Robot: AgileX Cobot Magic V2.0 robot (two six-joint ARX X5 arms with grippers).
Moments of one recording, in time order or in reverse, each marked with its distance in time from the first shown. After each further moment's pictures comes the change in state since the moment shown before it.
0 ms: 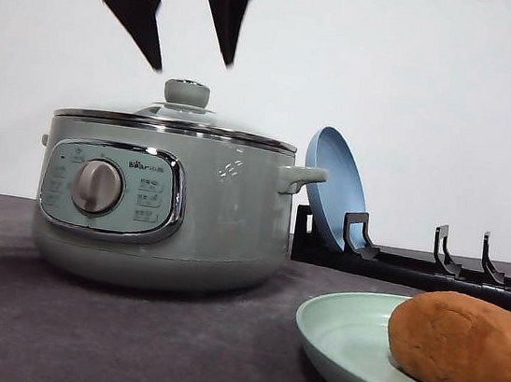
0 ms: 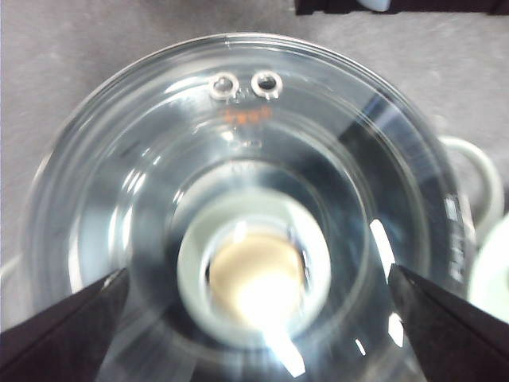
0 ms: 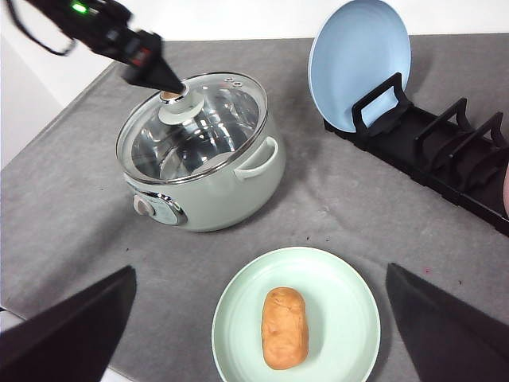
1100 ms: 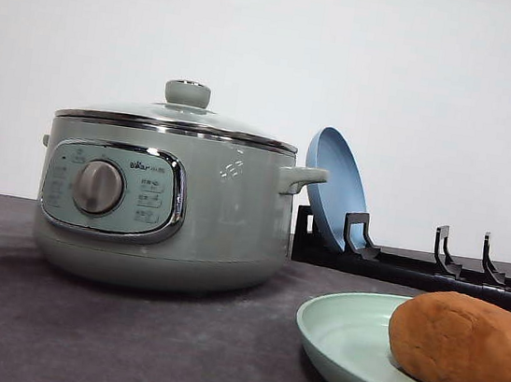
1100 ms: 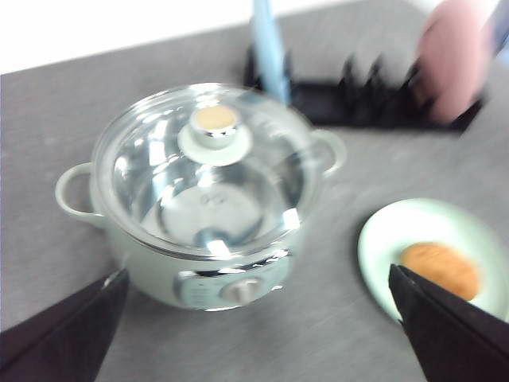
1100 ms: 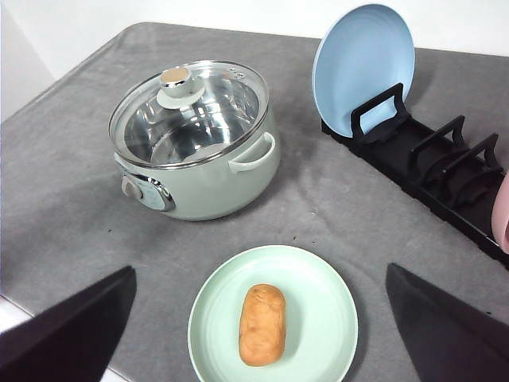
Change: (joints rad) left_arx -0.023 -1.283 -1.079 0.447 0.053 -0.122; right_arx 0.000 0.000 -0.012 -0.001 -0.003 -0.126
